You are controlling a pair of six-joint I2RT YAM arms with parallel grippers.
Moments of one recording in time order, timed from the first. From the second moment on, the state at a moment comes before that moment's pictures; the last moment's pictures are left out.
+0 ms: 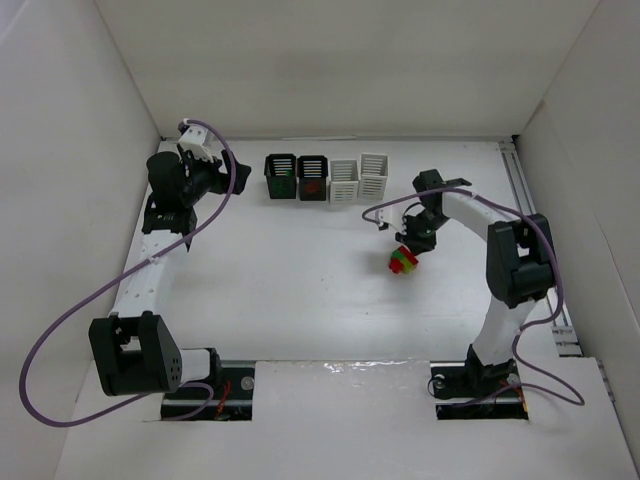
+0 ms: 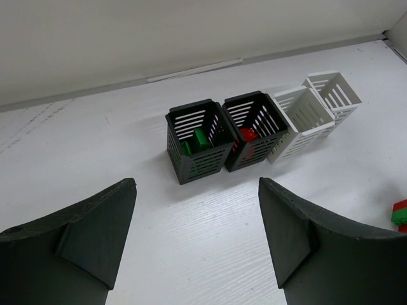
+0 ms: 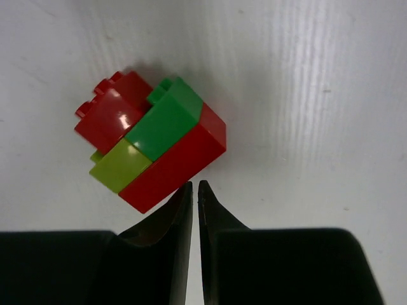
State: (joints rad) left arm 0.03 1.28 1.01 0.10 0.48 -0.08; right arm 0.24 1.86 1.31 -0.89 -0.33 -1.18
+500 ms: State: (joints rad) left arm 0.03 1.28 1.01 0.09 0.49 -0.07; right arm 0.23 1.86 1.44 -1.18 -0.45 -1.27
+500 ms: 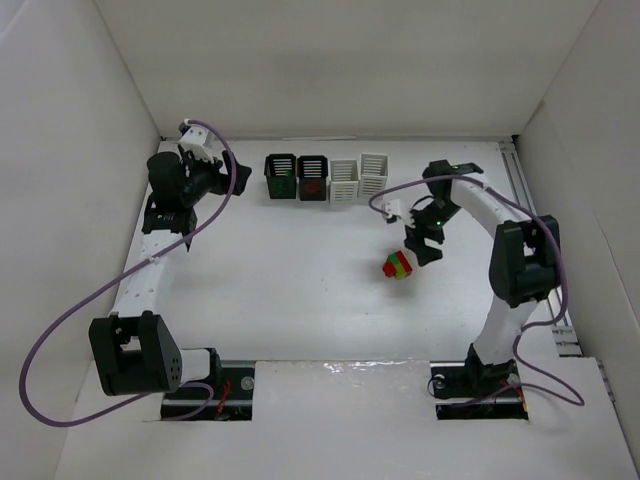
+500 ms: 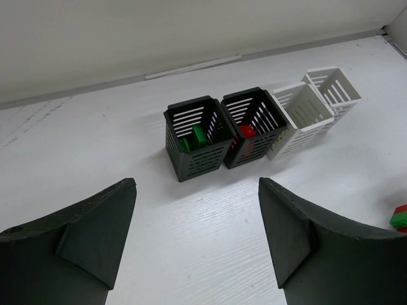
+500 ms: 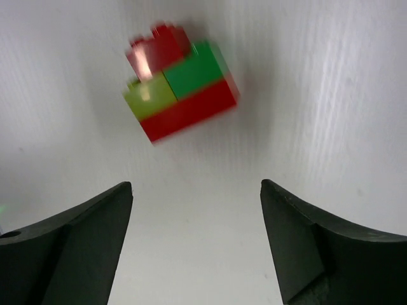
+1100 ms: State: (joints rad) left arm 0.03 1.31 1.01 0.10 0.49 -0.09; right arm 0.20 1.68 1.32 -1.24 -0.46 -1.73
